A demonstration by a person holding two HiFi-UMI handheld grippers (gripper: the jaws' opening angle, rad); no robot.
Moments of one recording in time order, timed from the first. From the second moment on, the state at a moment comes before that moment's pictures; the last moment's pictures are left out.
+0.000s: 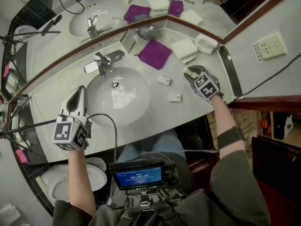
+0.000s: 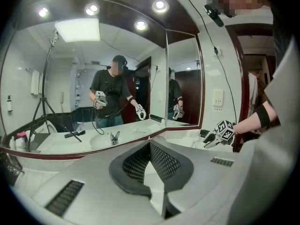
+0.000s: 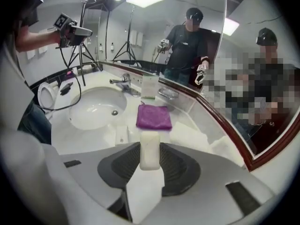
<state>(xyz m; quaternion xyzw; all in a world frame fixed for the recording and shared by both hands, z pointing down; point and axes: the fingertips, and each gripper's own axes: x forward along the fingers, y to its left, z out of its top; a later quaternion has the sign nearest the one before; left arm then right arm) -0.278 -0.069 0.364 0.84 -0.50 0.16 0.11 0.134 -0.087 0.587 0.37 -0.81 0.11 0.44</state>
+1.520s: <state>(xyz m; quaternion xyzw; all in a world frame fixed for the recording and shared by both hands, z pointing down) -0.280 -0.100 0.371 0.85 -0.50 0.14 0.10 -0.008 -0.267 0.520 0.49 -0.82 0.12 0.28</state>
